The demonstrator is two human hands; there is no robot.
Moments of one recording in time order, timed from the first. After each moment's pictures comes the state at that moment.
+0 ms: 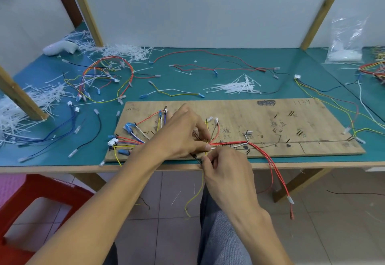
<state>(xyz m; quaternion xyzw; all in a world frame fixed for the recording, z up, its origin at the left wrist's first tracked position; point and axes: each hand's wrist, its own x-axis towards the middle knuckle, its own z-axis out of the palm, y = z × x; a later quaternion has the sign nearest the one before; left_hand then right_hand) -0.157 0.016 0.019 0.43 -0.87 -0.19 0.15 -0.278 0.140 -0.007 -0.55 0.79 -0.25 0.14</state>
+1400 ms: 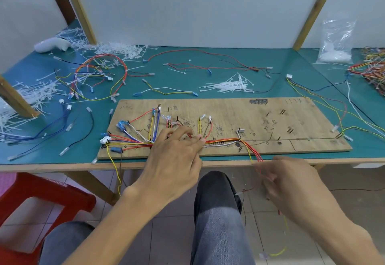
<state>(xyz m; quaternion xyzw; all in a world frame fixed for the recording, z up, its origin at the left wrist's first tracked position) -0.151 0.089 -0.006 0.43 -0.89 0.00 0.16 -0.389 0.199 0.029 -0.63 0.77 -0.05 0.09</state>
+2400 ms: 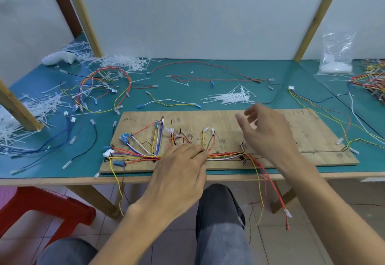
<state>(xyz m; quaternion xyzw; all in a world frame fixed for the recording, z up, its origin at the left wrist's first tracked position) -0.155 0.091 -0.005 0.44 -0.88 -0.06 0.17 -0.392 0.068 0.030 -0.58 0.77 -0.28 0.04</state>
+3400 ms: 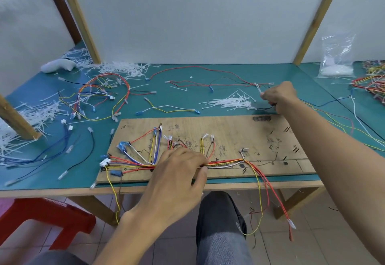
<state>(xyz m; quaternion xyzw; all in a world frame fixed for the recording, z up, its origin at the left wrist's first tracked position) -0.156 0.082 0.000 0.45 -0.85 -0.13 0.22 -0.518 -0.092 0.032 -0.32 0.86 -0.35 0.21</state>
